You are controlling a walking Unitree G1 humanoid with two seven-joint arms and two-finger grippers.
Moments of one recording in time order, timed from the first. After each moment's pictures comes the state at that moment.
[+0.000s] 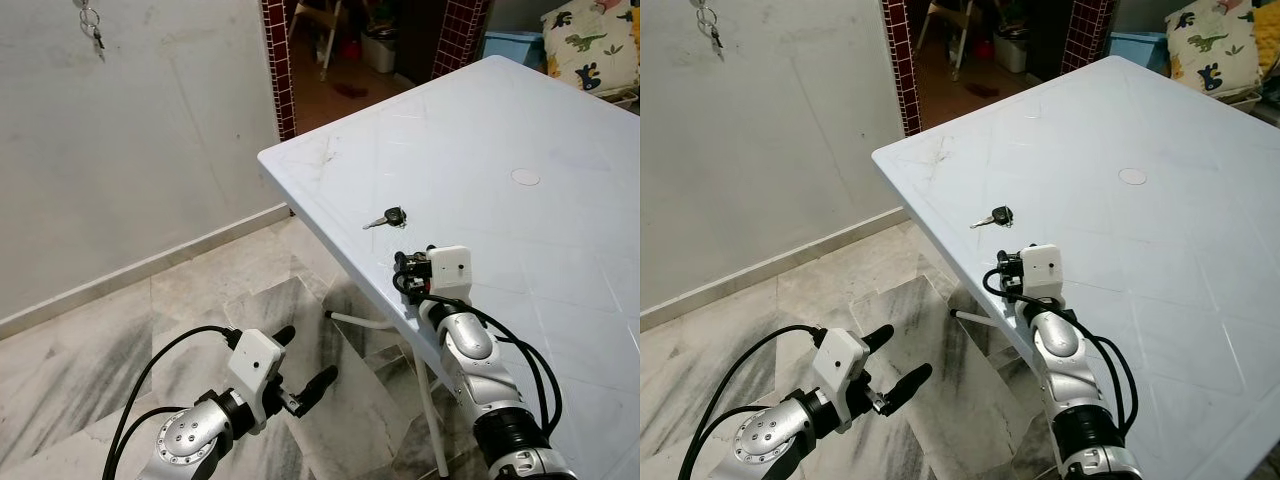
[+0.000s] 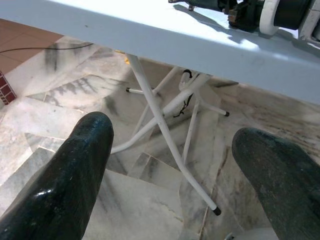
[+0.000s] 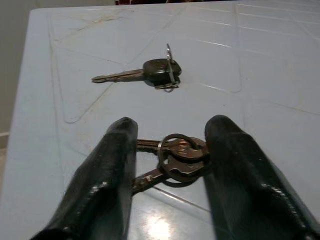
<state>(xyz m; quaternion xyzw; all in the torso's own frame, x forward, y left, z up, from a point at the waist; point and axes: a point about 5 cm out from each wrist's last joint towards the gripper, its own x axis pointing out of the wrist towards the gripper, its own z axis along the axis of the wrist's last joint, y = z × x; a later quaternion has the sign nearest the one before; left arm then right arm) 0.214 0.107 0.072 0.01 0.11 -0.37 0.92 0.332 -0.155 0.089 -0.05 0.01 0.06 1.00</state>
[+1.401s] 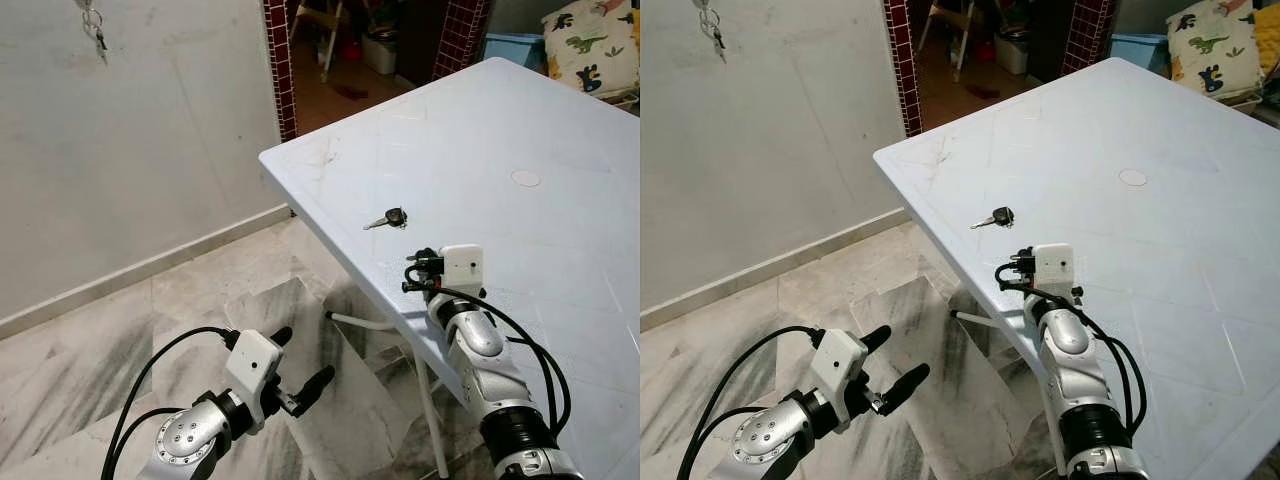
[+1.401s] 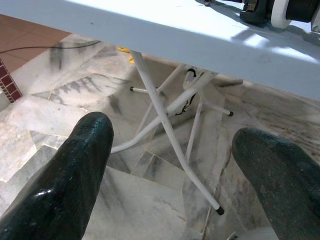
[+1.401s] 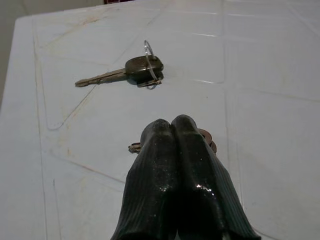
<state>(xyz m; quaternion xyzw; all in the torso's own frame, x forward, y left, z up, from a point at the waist) 0.214 0.109 0.070 0.01 0.11 -0.36 0.93 0.333 -0.162 0.092 0.01 0.03 0.04 1.00</state>
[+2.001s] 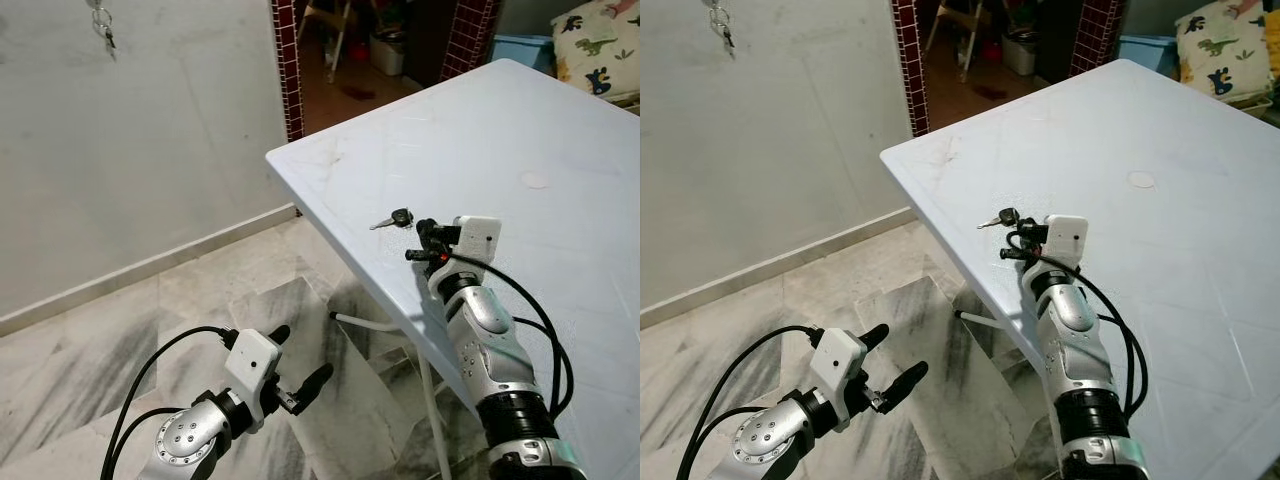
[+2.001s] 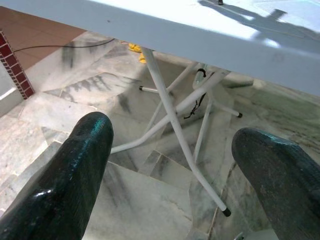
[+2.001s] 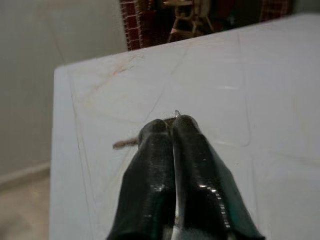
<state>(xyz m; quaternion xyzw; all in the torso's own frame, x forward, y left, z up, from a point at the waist) 0.215 0.110 0.069 0.01 0.11 -0.35 0.93 0.337 -0.156 0.124 0.00 -0.02 0.08 1.00</state>
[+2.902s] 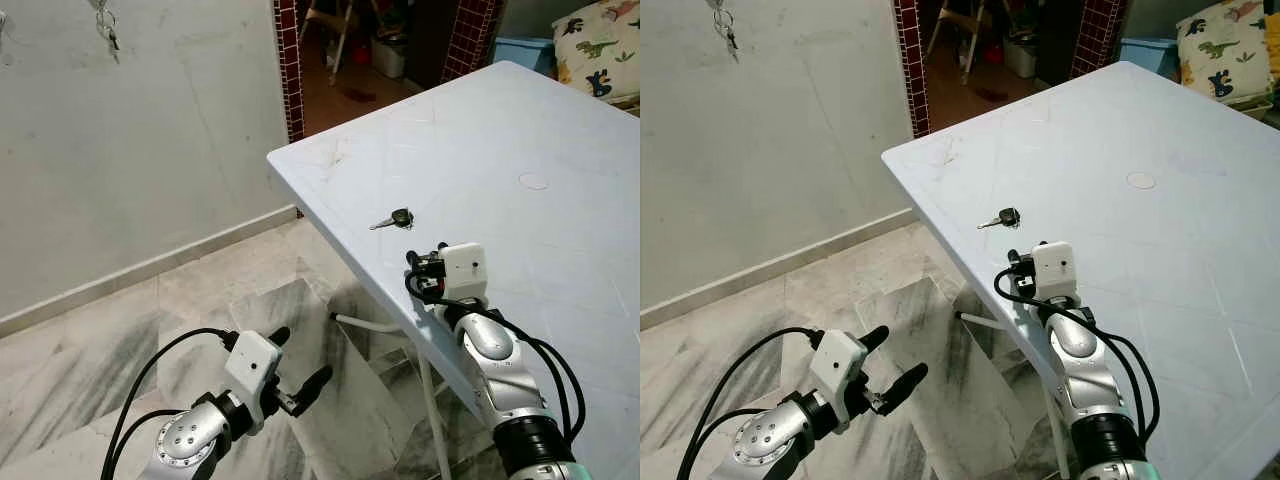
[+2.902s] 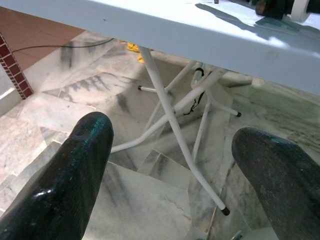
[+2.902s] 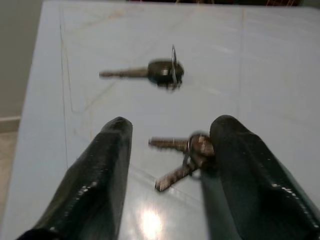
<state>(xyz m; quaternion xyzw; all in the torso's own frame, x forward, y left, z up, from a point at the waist) 0.213 0.110 0.068 0.01 0.11 -0.35 0.93 0.324 -0.167 0.092 -0.08 0.03 0.07 0.99</state>
